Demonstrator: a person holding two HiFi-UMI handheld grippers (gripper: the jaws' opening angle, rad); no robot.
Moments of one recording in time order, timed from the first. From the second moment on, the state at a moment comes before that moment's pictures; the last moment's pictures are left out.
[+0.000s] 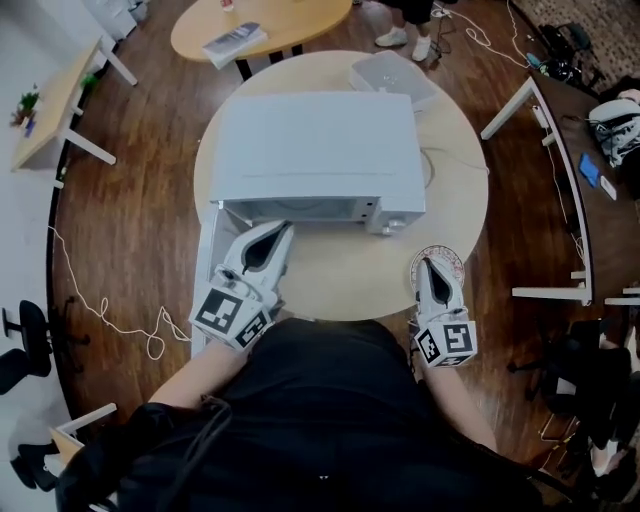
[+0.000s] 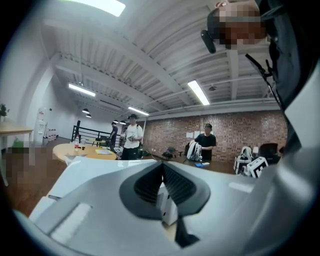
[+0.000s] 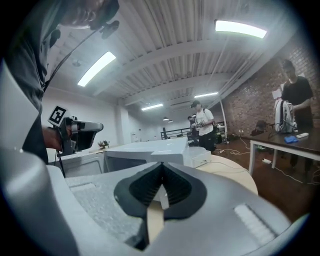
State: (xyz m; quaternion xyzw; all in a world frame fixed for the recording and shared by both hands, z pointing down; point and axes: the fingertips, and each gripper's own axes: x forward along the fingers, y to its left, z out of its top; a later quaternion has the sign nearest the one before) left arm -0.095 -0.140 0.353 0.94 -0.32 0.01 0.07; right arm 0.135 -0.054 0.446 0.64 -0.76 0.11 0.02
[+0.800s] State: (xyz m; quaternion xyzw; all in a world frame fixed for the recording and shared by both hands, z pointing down) left arm 0.057 -0.122 0.366 0.98 -0.18 0.04 0.05; right arm 0.245 0.037 0.456 0.75 -0.64 0.14 -0.01
